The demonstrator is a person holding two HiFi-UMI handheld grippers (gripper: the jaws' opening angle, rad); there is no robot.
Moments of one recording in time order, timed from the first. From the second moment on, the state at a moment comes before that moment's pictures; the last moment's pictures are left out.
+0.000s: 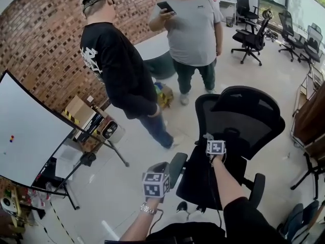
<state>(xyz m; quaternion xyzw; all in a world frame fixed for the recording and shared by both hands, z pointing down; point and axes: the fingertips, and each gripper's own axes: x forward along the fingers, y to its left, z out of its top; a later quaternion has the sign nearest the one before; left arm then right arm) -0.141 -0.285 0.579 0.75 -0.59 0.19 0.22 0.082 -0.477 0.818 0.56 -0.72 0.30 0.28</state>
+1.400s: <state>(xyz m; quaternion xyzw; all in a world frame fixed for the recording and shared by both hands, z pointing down) -0.051 -0.316 0.601 0.80 -0.51 0.21 0.23 0.196 -0.457 0.821 0.62 -0.66 0.29 0.31</state>
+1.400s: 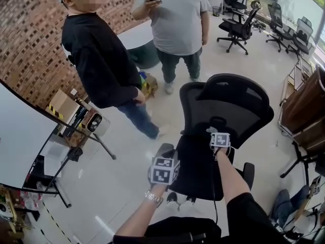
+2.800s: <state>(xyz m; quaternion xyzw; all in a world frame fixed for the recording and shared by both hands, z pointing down) -0.008 -0.184 0.535 0.86 -0.46 0.16 0.15 0.080 -0.190 0.580 0.60 -0.74 0.26 0.16</state>
